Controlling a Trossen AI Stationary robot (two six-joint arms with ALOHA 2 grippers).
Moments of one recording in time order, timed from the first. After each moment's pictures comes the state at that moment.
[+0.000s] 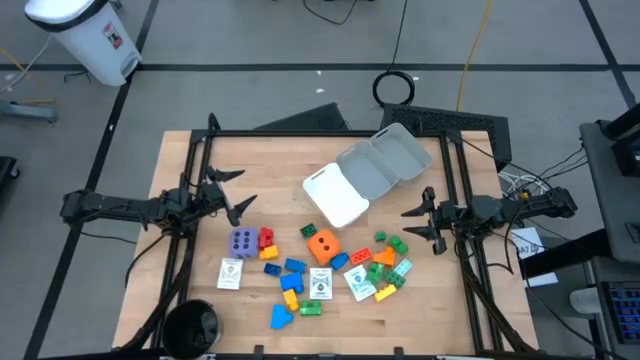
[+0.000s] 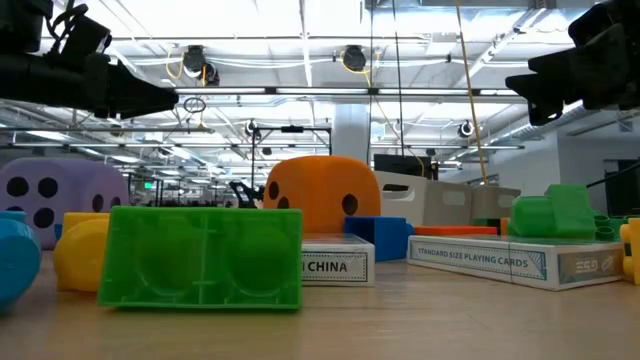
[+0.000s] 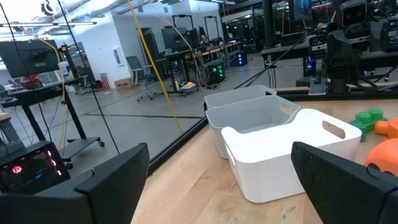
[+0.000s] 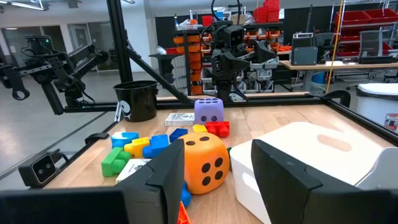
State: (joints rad) left arm -0.03 0.28 0.02 0.31 -0.51 0.20; right arm 0.21 0.05 0.02 0.07 0.13 0.07
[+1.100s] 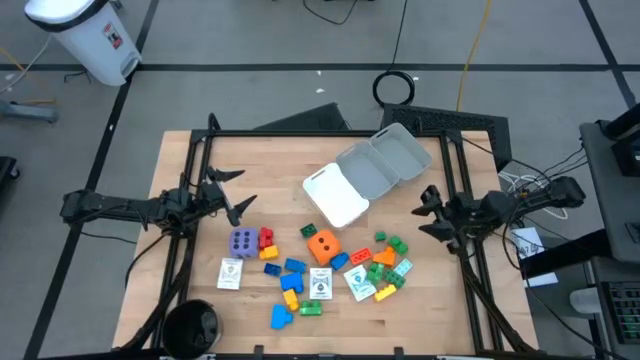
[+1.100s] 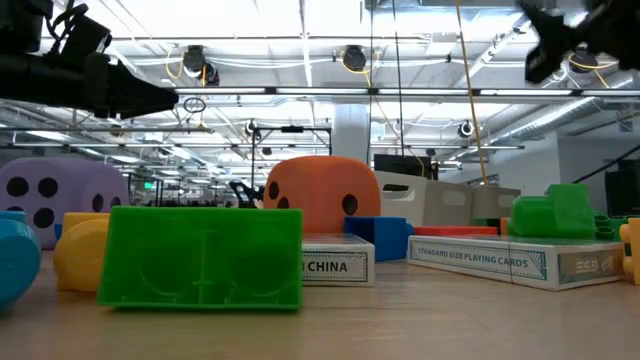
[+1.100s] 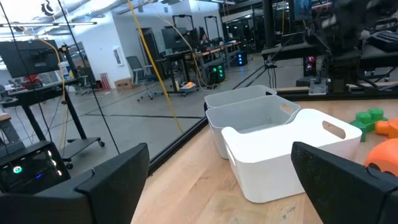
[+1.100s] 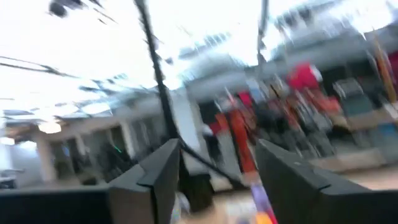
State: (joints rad) left arm -0.03 0.28 0.02 0.31 -0.52 0.20; right arm 0.29 0.28 0.01 0.72 0.06 0.22
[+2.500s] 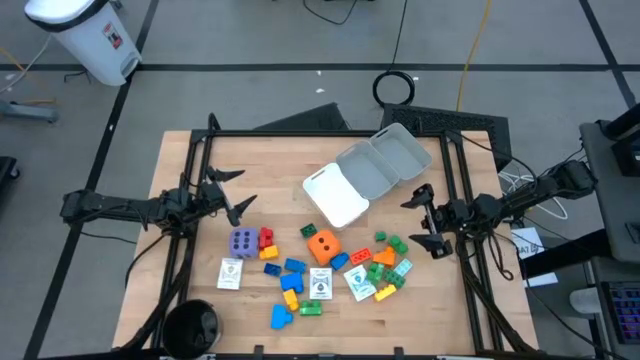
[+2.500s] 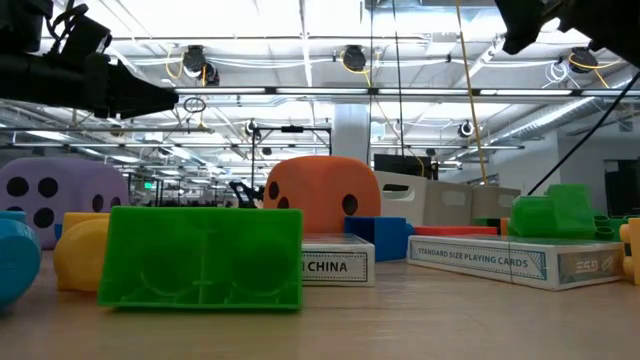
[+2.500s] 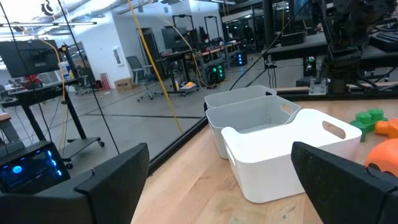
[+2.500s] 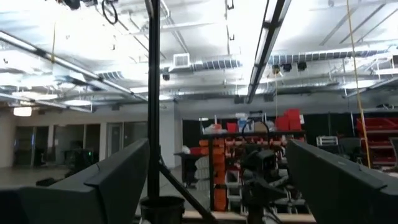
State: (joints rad) left arm -0.03 0.28 0.02 0.31 -0.52 0.20; right arm 0.30 0.83 0.08 1.29 0.11 -0.02
